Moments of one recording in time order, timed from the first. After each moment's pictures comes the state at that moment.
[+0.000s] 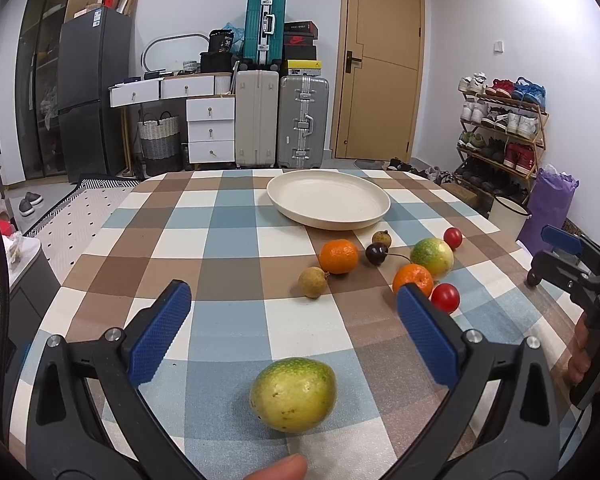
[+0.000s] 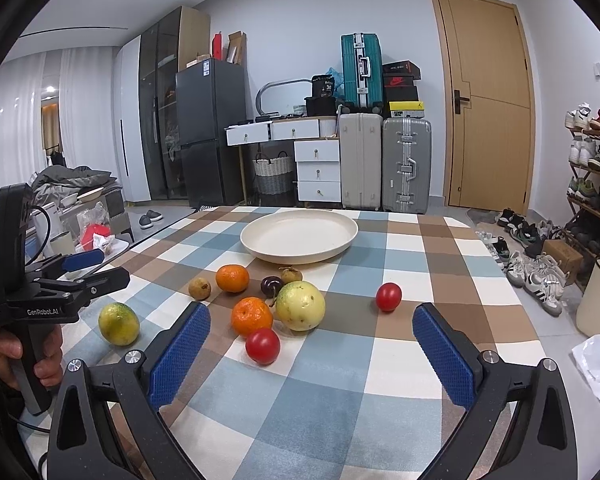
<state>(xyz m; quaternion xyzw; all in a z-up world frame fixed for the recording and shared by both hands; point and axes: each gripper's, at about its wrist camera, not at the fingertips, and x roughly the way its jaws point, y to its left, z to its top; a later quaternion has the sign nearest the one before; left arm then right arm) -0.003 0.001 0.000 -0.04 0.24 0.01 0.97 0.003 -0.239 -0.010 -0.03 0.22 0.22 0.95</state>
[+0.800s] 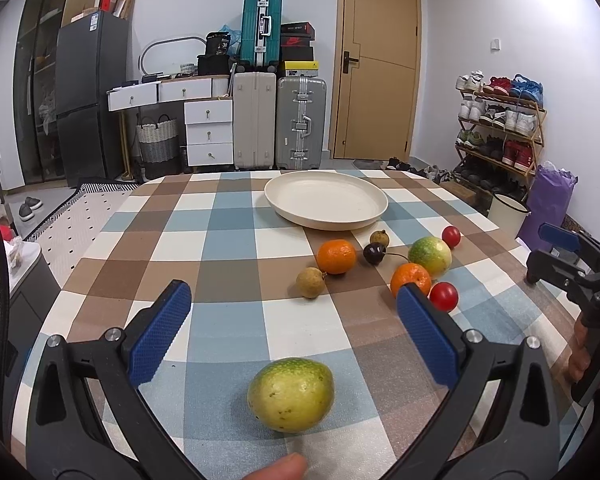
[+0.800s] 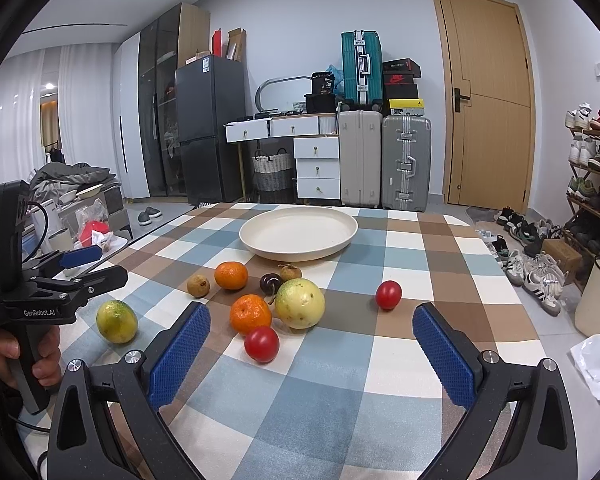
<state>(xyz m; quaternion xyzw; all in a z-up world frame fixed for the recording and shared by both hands) -0.002 0.000 0.000 -0.04 0.24 0.01 0.97 0.003 -0.239 -0.011 -0.03 0.22 0.22 0.95</state>
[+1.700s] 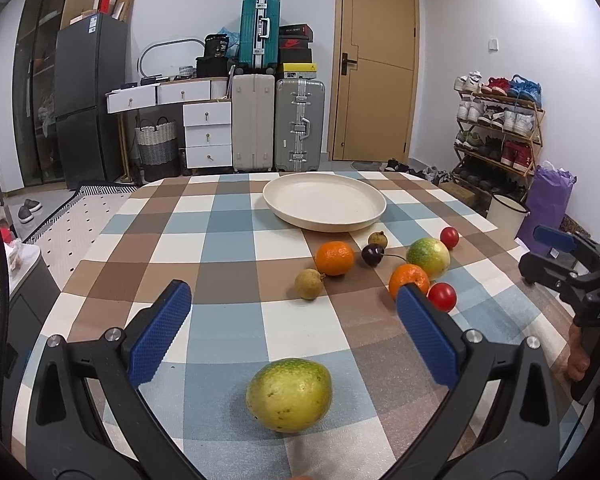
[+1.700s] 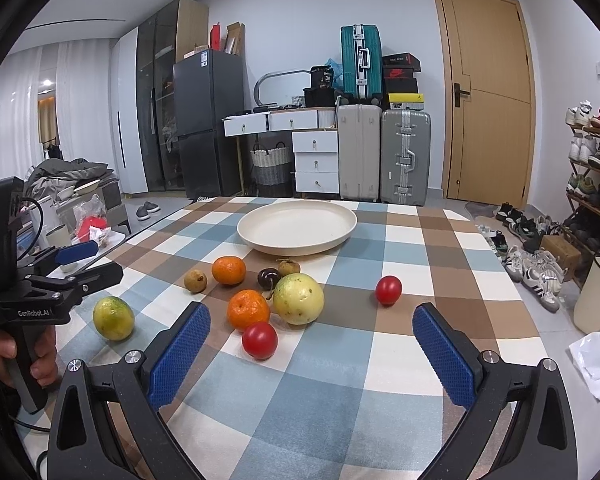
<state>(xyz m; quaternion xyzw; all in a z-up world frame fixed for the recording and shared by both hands) -0.004 -0.002 0.002 -0.04 0.23 0.00 0.97 0.003 -0.242 -0.017 -0.03 0.23 0.22 0.95</state>
